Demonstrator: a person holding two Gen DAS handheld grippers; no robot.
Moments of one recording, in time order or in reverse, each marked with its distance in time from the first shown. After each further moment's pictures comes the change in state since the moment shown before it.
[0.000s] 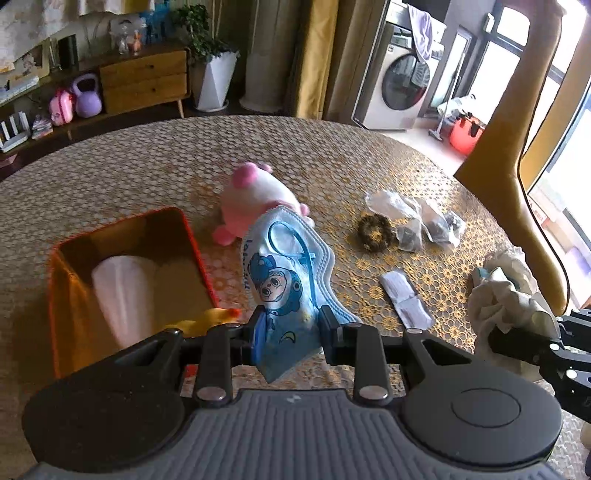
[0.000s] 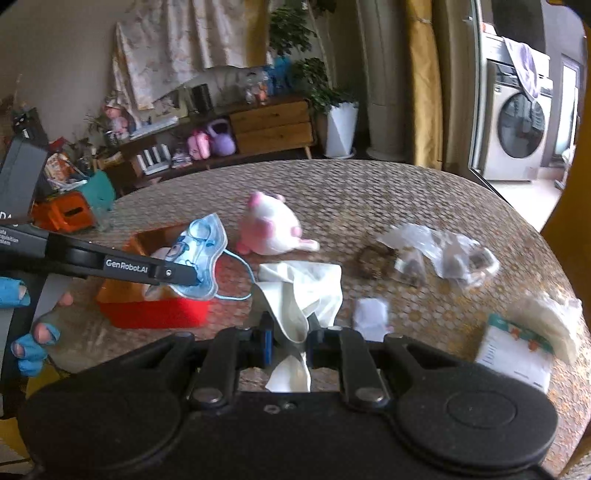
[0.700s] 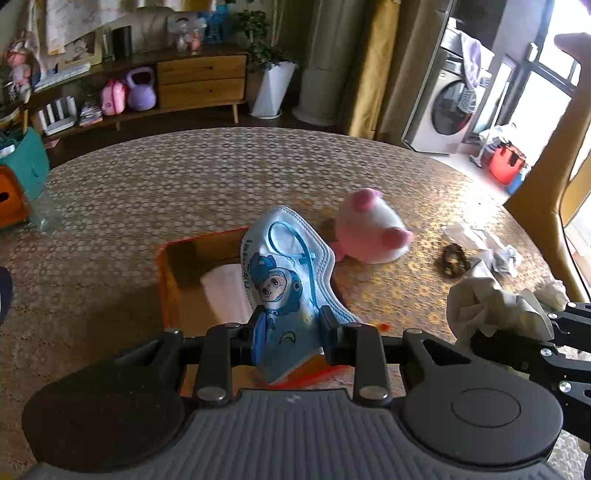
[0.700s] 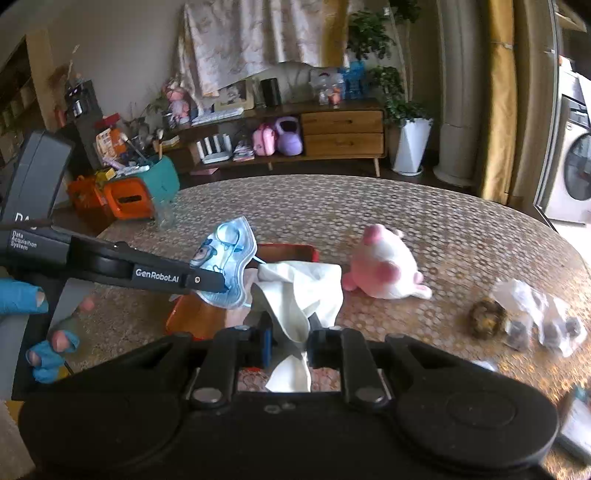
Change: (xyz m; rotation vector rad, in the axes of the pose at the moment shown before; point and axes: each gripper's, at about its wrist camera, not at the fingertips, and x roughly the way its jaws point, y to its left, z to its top) left arm -0.023 0.114 0.004 -0.099 -0.033 0.097; right arm 0.061 0.111 0.046 -0.143 0.007 0.132
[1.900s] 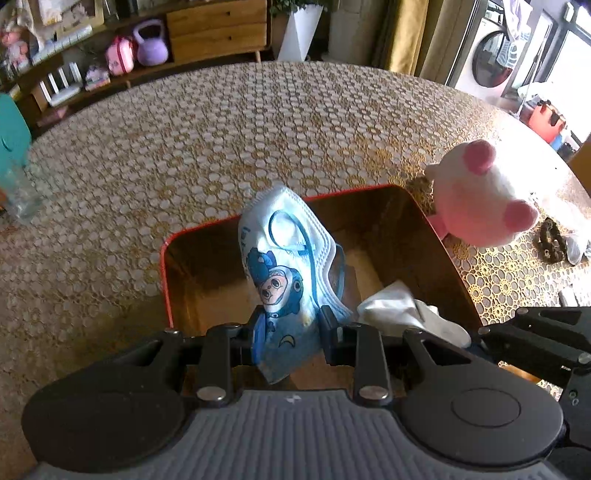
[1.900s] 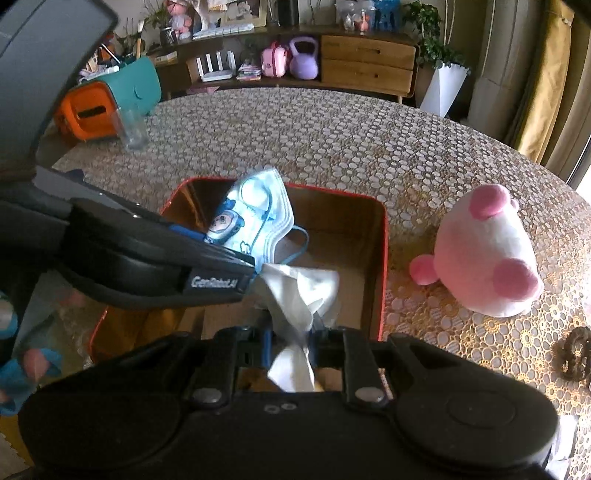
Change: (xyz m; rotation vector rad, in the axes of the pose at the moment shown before) left arm 0.129 0.051 0.024 0.014 0.179 0.077; right arm 0.184 0.035 0.009 -0.089 0.251 -0.041
